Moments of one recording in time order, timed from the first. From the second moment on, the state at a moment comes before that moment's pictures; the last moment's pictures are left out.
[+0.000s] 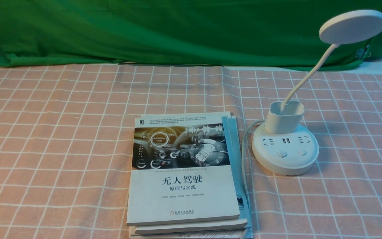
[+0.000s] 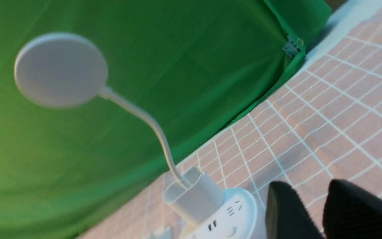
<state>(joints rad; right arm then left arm) 0.01 0.01 -0.03 0.16 0.09 0.51 0.05 0.00 0.01 0.01 0.21 -0.02</state>
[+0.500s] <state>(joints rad) 0.15 0.77 -0.78 0.16 0.78 -0.21 0.05 0.00 0.01 0.01 0.21 -0.02</state>
